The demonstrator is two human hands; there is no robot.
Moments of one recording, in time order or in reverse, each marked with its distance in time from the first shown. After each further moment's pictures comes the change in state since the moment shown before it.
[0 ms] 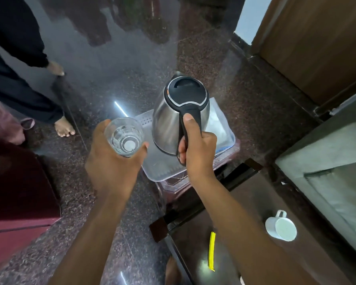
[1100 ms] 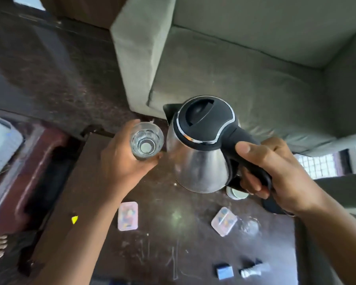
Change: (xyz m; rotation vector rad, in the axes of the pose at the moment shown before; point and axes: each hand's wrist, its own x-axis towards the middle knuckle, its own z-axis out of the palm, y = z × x) left_hand -0.379 0.200 0.165 -0.197 -0.951 0.735; right_hand -0.299 -0.069 -0.537 -0.253 0.267 0.105
